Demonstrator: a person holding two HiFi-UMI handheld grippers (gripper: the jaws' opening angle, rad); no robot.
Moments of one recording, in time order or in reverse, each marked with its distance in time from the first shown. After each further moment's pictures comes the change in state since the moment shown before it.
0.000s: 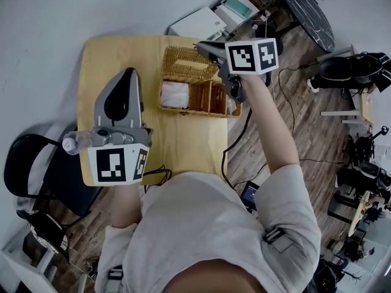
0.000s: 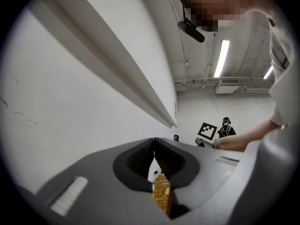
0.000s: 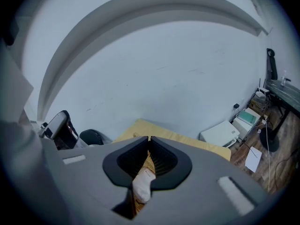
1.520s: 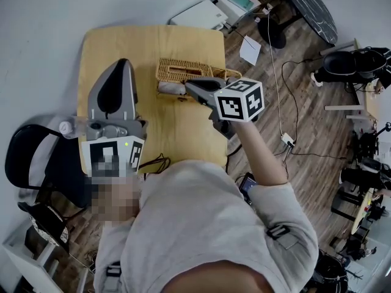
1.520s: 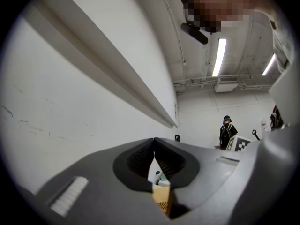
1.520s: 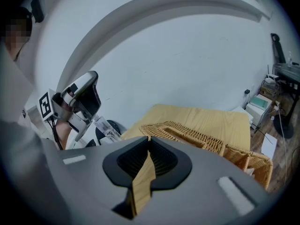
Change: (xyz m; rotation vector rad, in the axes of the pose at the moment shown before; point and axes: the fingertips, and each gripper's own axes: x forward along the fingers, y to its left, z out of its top) left arm -0.022 -0.015 0.014 0.029 -0.007 0.017; right arm -0.023 0.075 -0.127 0.008 -0.007 0.134
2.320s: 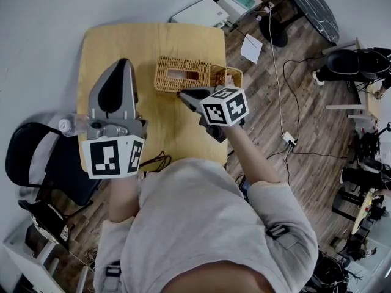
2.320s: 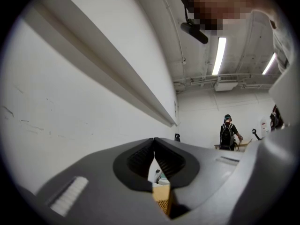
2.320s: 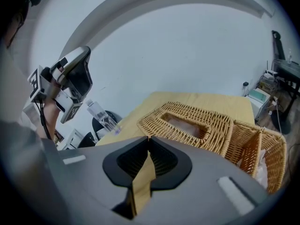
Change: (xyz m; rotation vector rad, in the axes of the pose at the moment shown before) left arm -0.003 -0.004 -0.006 0.005 0.014 0.000; right arm 0.030 -0.008 -0.058 0.012 0.097 -0.033
